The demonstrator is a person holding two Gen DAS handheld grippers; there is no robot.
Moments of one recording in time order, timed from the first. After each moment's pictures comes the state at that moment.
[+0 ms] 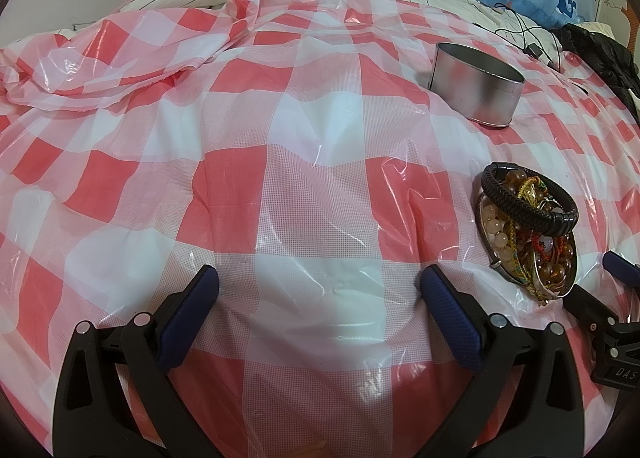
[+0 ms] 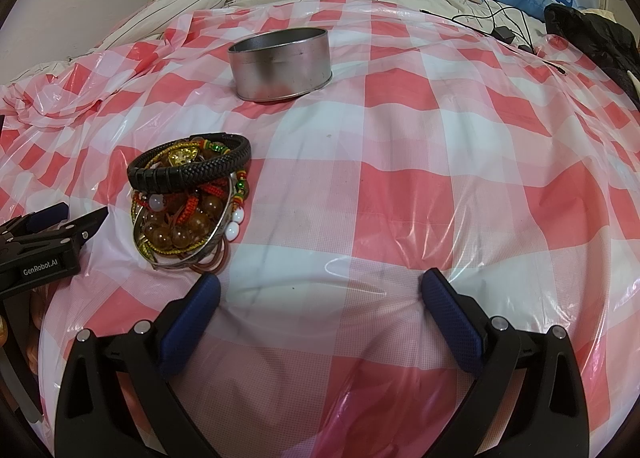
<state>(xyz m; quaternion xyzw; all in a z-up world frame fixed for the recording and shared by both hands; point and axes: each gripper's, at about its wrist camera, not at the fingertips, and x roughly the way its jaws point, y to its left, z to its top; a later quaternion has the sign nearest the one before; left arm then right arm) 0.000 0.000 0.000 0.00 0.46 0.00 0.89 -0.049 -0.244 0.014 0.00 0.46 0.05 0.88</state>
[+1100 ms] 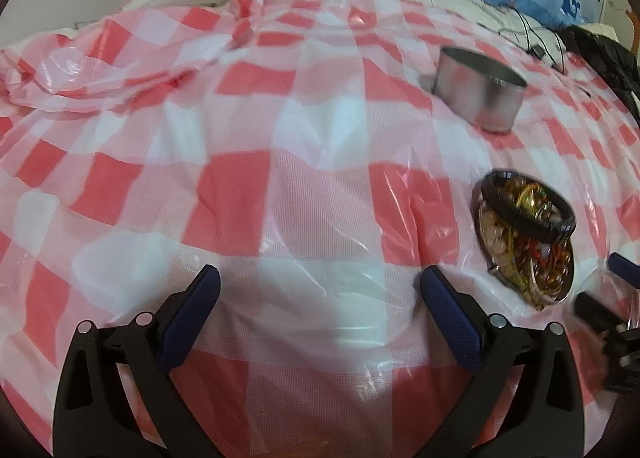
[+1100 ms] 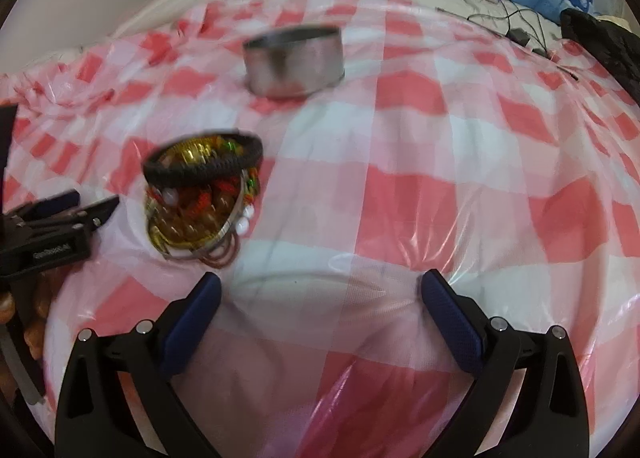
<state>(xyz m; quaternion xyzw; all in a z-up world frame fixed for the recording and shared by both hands) 0.002 0.005 0.008 0.00 0.45 0.01 0.89 -0.055 -0.255 0.038 0.01 0.44 0.08 0.89</state>
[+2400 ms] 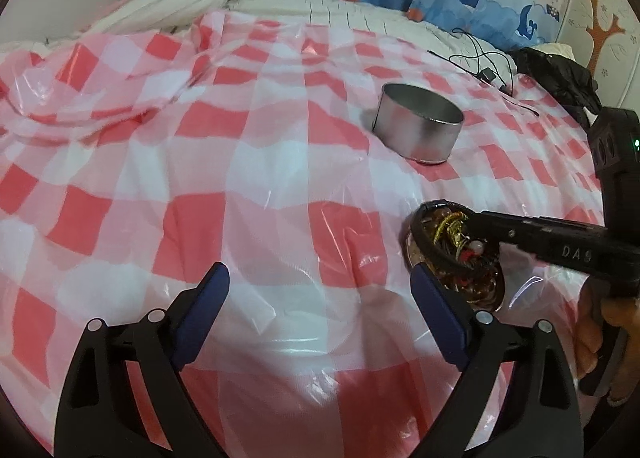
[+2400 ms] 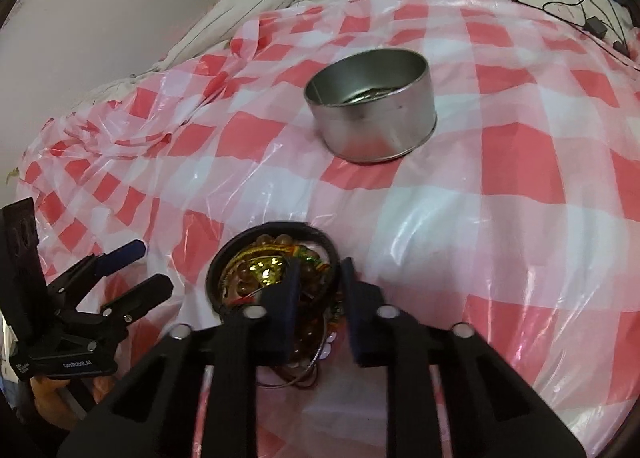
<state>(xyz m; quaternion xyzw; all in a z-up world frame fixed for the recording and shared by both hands) 0.001 -0.005 0.033 -0.02 0.43 -0.08 0.90 0.022 -0.239 0.041 0.10 0.49 0.22 0.84</state>
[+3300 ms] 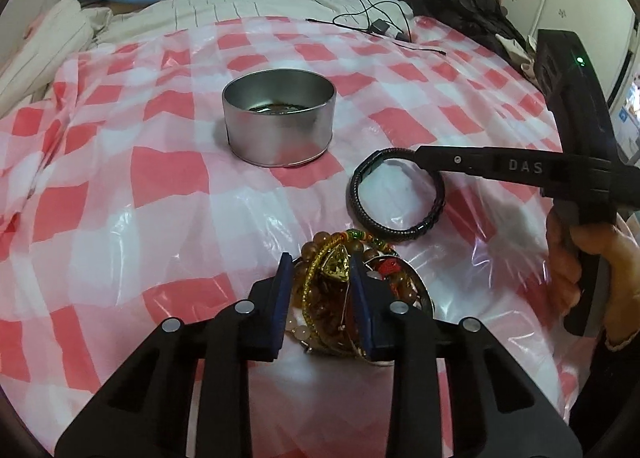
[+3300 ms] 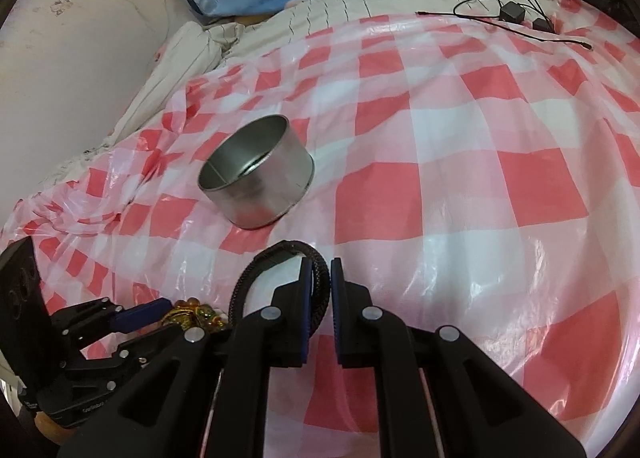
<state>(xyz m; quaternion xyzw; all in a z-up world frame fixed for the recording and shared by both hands) 0.035 -0.086 0.035 0.06 0.44 -0.26 0.86 0.035 -0.305 0.046 0.14 0.46 0.11 0.87</state>
